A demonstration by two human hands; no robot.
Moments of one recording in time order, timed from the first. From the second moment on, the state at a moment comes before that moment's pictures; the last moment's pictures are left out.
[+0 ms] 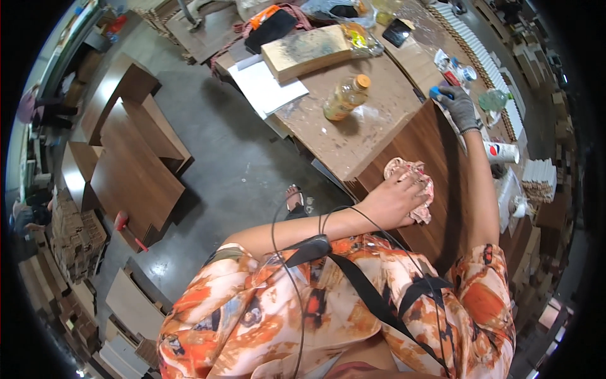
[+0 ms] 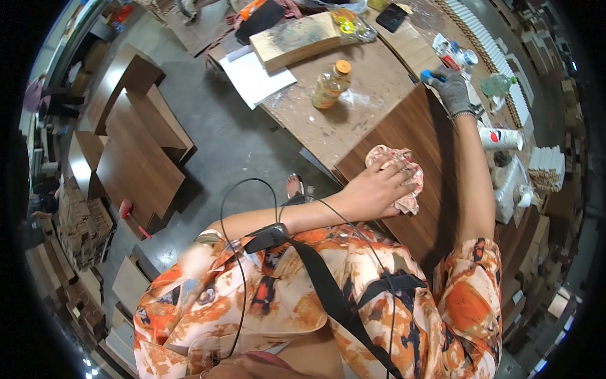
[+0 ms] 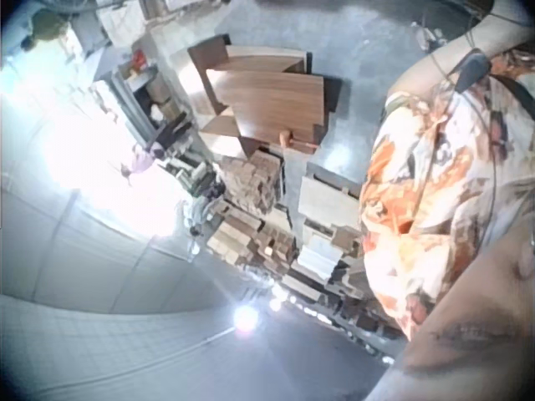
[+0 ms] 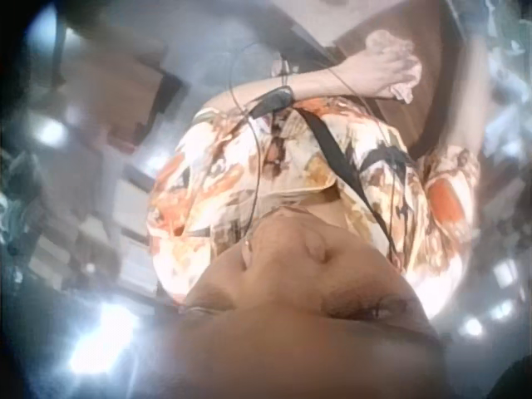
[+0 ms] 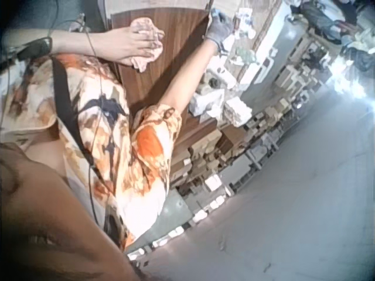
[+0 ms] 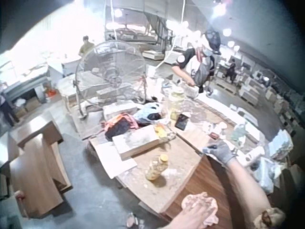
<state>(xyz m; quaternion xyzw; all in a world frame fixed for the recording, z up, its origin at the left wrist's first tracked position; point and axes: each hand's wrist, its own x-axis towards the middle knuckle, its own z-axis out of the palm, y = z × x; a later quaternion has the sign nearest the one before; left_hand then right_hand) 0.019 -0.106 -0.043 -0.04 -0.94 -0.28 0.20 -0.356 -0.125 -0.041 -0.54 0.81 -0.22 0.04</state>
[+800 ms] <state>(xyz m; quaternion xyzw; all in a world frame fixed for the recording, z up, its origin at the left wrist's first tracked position) -0.125 -0.170 -0.033 0.10 -0.96 -0.15 0.22 -0.356 -0.033 -0.114 -0.08 0.36 -0.90 0.24</state>
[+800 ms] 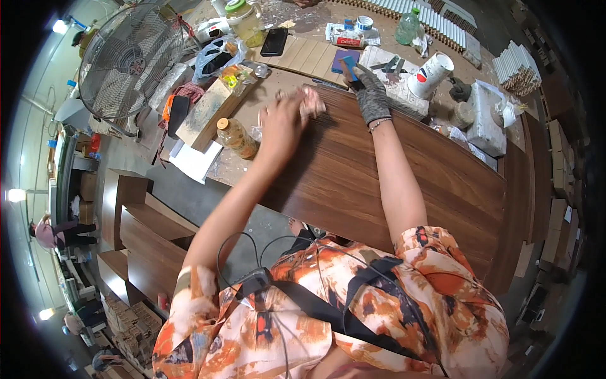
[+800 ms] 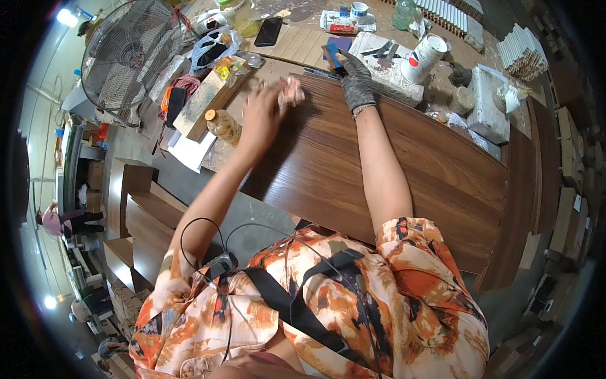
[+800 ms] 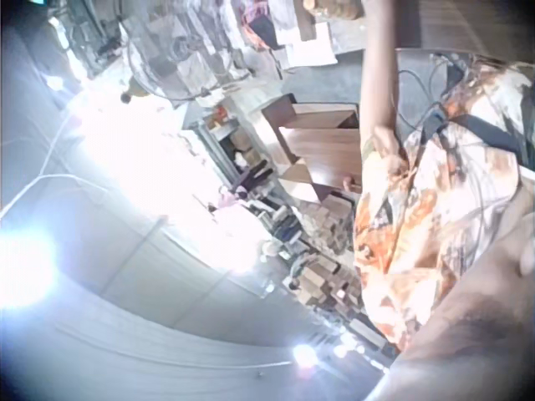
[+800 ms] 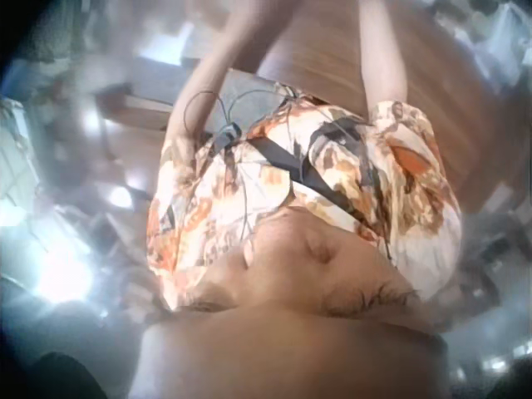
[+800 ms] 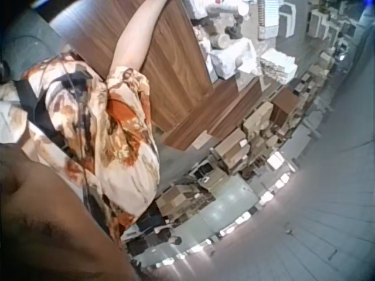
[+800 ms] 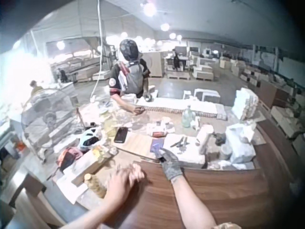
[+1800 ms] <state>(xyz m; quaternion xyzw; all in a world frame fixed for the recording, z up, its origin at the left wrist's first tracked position) 0.098 -0.116 -0.017 0.24 -0.94 -0.17 0.16 -0.382 -0.038 -0.132 -0.11 0.34 -0.89 0.30</state>
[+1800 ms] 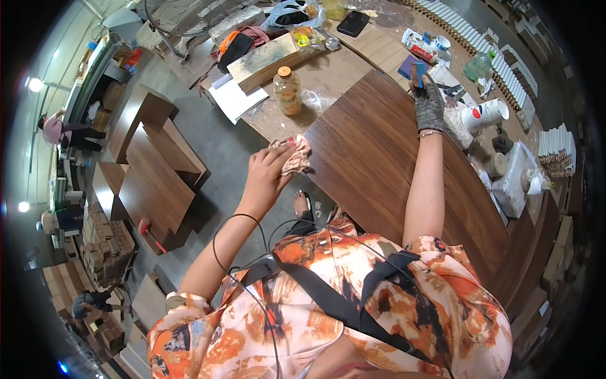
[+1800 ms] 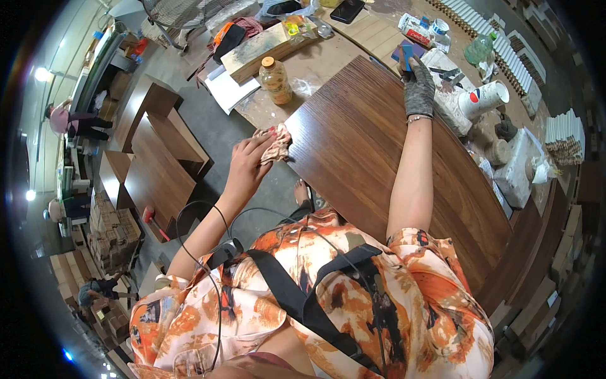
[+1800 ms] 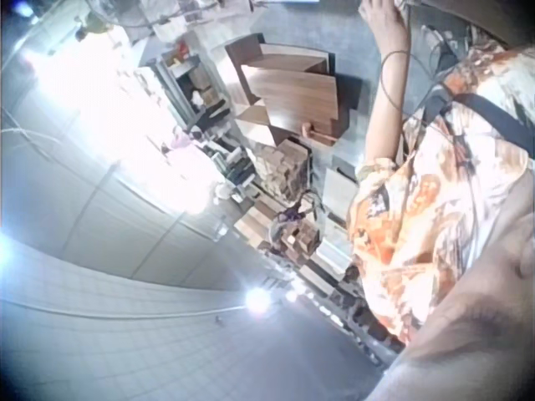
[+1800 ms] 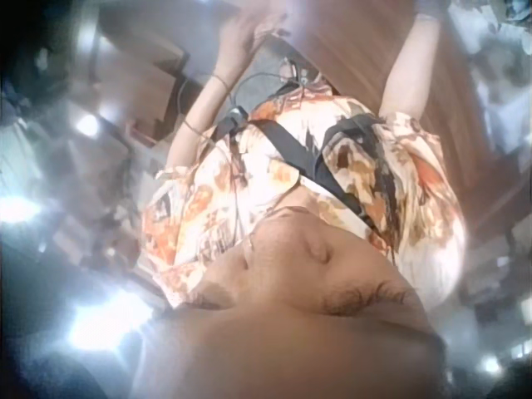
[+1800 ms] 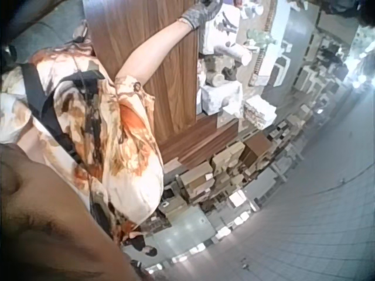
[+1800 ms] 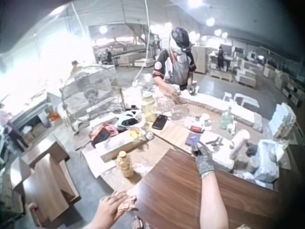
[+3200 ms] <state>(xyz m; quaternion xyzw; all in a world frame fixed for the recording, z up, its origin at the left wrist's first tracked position) 0.131 -0.125 -0.056 0.28 -0.85 -0.42 0.15 -0.422 -0.034 -0.150 0.05 0.22 -0.91 0.35</state>
